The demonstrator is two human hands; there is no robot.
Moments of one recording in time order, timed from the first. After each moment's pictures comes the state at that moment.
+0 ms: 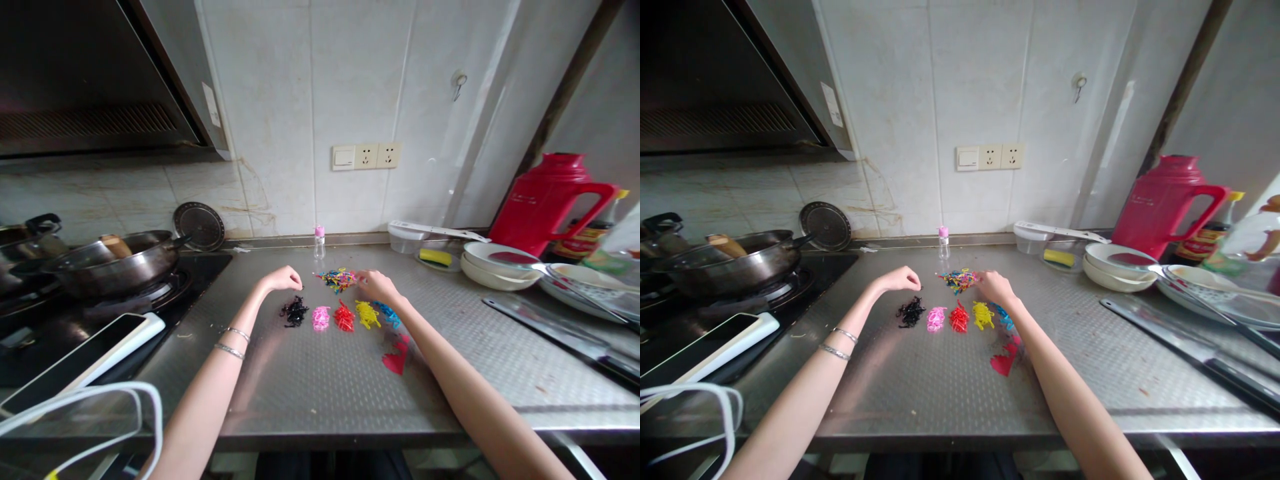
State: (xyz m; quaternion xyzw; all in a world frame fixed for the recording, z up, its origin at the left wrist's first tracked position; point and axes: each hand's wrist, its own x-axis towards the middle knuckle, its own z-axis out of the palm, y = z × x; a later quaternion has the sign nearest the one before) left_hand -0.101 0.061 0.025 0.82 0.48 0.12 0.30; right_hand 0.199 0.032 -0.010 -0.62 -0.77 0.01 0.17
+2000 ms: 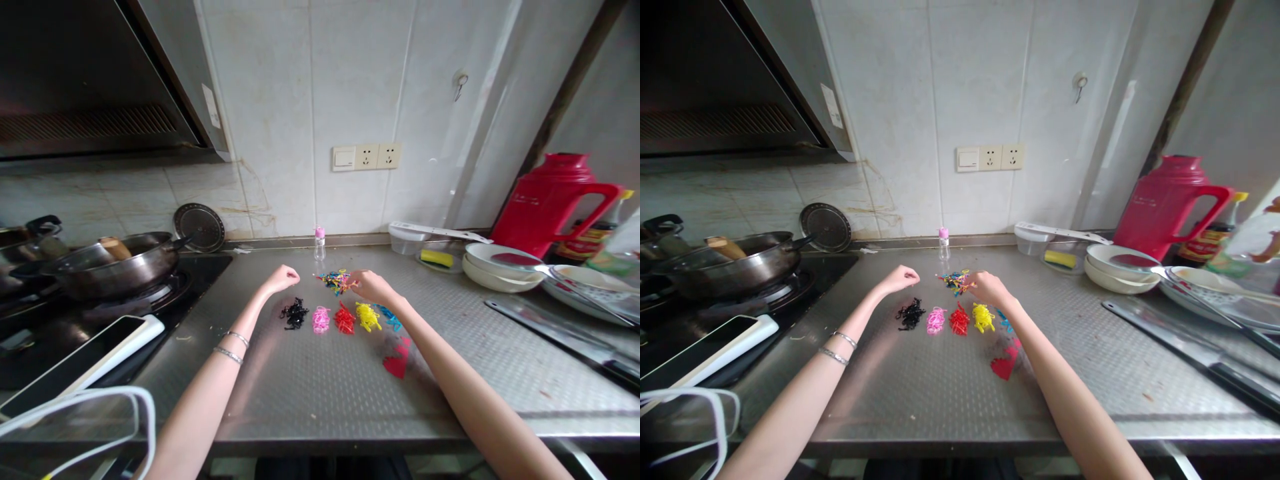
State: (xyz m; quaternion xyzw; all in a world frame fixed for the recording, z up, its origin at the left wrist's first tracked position) left_hand -0.102 0.070 0.008 0.78 0.52 0.25 0.25; right_hand 0.186 0.032 0.000 -0.51 -0.84 0.04 0.19
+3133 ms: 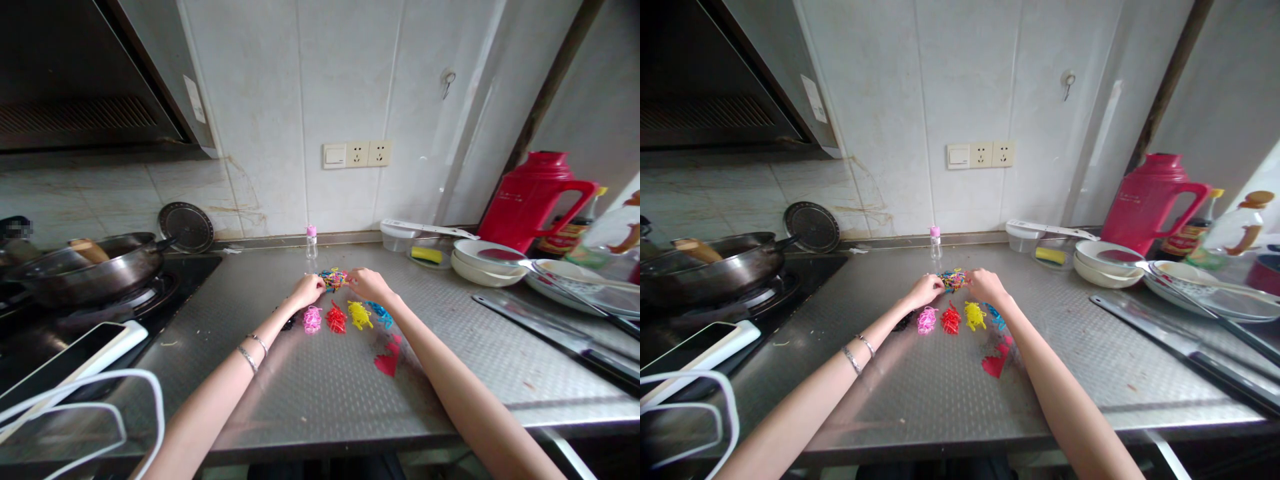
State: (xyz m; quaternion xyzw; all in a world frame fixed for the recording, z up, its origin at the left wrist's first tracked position) left_hand -0.008 0.057 -0.025 0.83 0.47 0.25 0.14; right_hand 0.195 0.033 -0.002 -0.59 -0.80 -0.04 0.12
